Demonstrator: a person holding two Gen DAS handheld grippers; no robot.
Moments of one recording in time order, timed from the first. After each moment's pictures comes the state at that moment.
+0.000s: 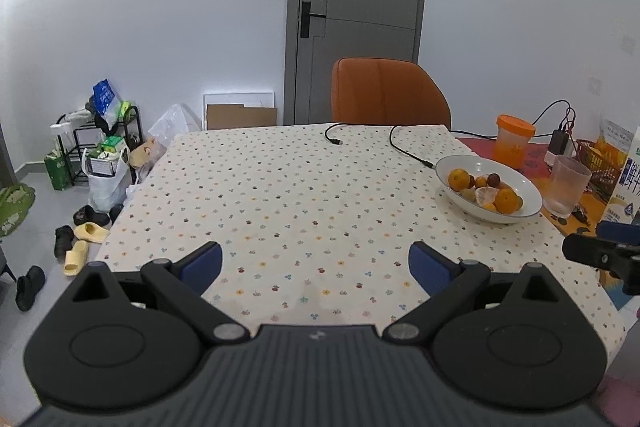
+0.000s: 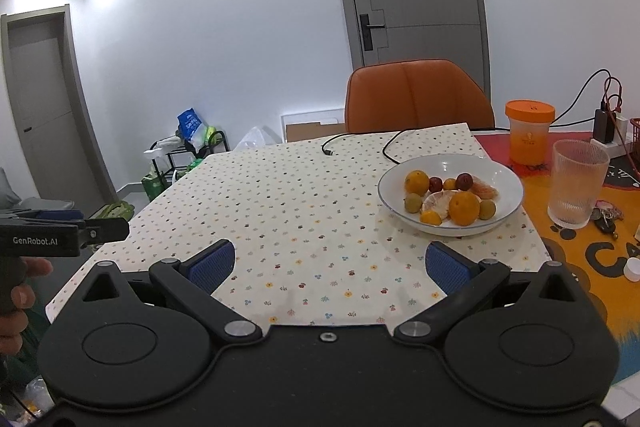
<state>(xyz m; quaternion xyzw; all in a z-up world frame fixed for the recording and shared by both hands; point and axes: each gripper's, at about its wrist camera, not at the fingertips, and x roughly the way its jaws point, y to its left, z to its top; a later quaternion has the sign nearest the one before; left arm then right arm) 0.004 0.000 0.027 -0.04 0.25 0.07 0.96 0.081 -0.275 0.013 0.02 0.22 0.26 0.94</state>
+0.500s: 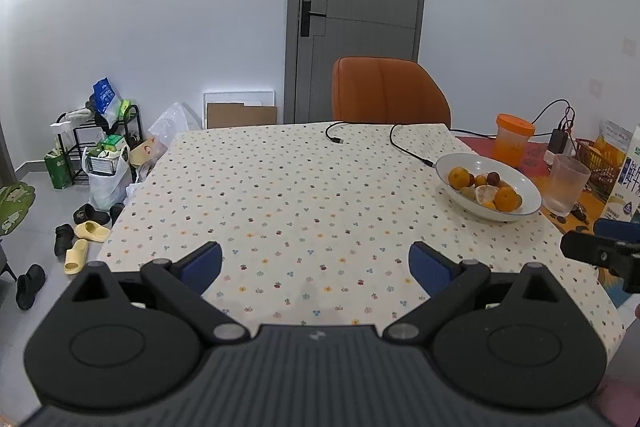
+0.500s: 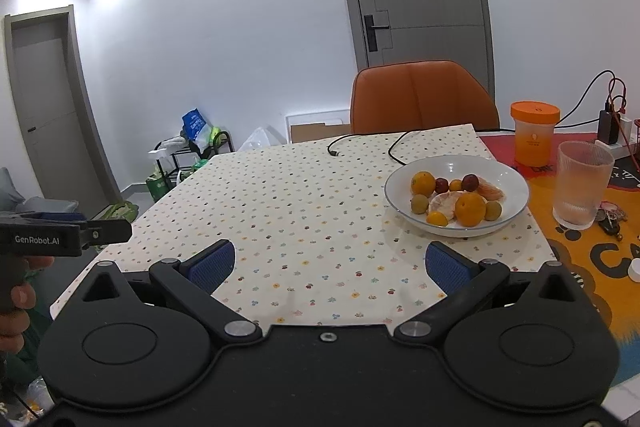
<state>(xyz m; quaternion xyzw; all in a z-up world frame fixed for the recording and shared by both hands) 0.001 0.002 0.027 -0.04 0.25 0.07 0.96 0.079 -0.273 0.015 0.02 0.22 0.27 0.94</state>
